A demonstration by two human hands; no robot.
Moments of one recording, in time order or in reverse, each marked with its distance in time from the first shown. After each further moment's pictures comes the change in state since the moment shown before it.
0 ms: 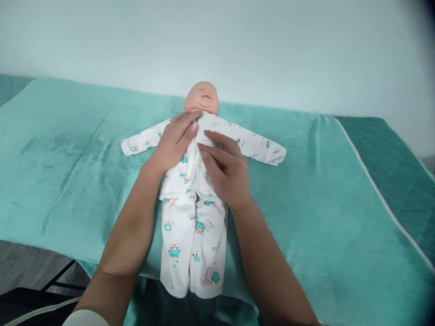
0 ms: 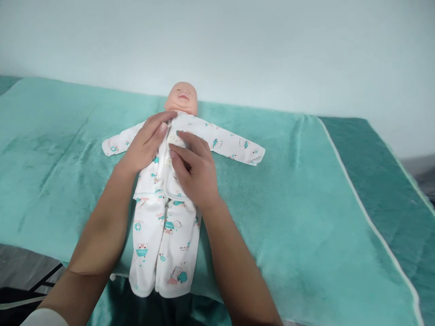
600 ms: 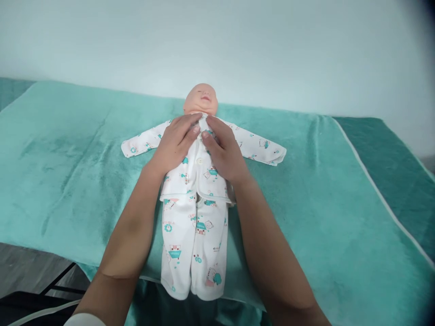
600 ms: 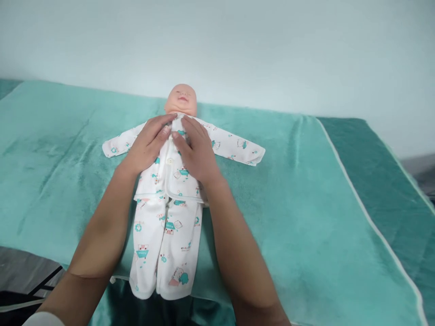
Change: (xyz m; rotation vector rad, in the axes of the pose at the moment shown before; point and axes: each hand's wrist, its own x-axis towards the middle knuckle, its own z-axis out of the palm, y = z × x) left_hand 0.000 -0.001 0.002 0.024 0.007 0.018; right_hand 0.037 0.047 0.010 0.027 -0.133 0.058
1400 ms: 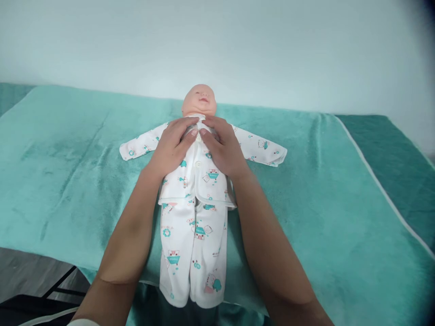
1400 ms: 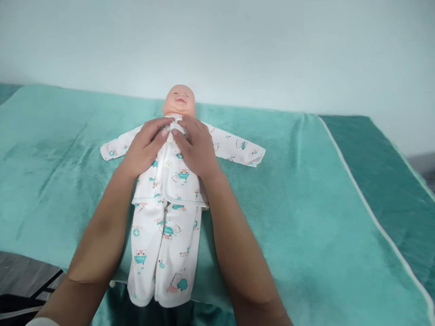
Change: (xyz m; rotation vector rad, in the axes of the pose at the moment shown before) left_hand 0.001 0.001 0.001 0.048 0.006 -0.069; right_hand 0.016 0.010 0.001 0.015 0.033 -0.012
